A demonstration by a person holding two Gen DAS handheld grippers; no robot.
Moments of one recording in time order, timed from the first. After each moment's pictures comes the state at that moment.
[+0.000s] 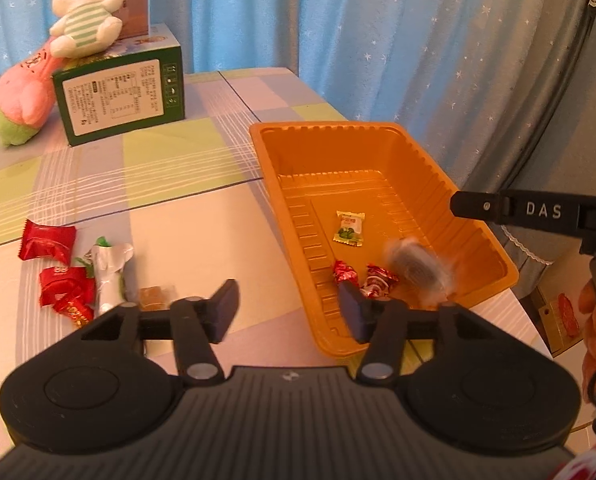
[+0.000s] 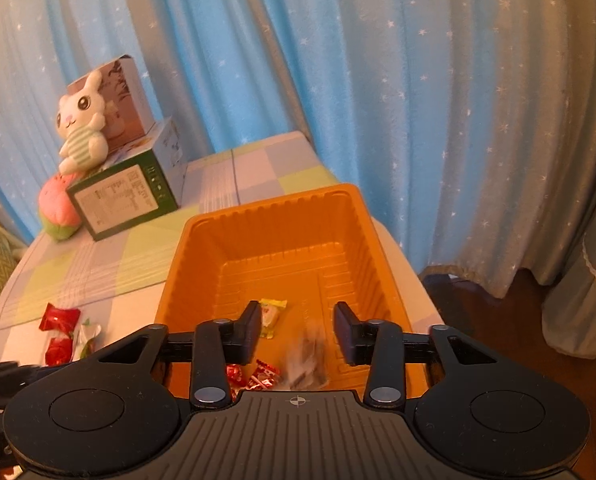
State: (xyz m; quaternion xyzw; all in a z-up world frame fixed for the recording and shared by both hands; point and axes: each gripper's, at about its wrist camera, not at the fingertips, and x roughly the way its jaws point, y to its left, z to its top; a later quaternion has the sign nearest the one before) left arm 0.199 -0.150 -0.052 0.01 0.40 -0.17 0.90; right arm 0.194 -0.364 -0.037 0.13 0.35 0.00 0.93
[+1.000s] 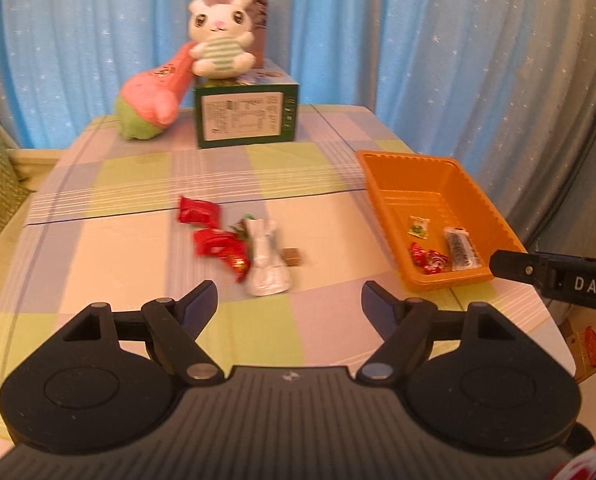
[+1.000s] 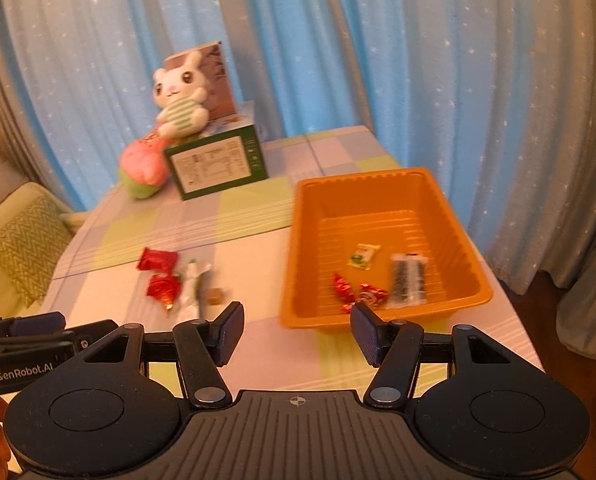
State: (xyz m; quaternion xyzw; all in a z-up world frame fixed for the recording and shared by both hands) left arm 0.089 -0.037 0.007 -0.01 0.37 -0.07 0.93; right arm 0.086 -0.255 0.014 0.10 0.35 0.06 0.93
